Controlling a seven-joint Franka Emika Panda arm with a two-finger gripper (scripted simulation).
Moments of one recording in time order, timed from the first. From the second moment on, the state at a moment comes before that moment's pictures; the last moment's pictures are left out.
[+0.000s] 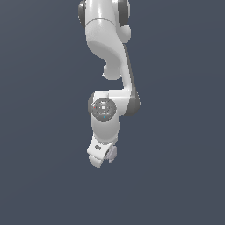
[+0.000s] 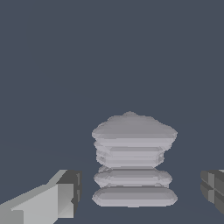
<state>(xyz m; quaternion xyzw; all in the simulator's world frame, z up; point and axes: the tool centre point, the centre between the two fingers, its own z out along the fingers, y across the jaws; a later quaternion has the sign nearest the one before) 0.102 -0.023 0.086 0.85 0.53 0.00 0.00</state>
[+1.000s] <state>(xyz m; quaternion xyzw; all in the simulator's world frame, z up) 0.102 -0.023 0.041 0.85 0.53 0.00 0.00</state>
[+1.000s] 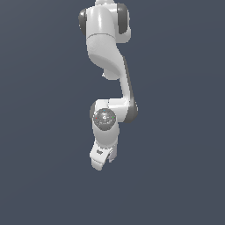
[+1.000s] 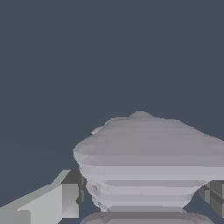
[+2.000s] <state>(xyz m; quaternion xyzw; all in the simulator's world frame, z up) 0.091 -0.017 0.101 0.85 0.53 0.00 0.00</state>
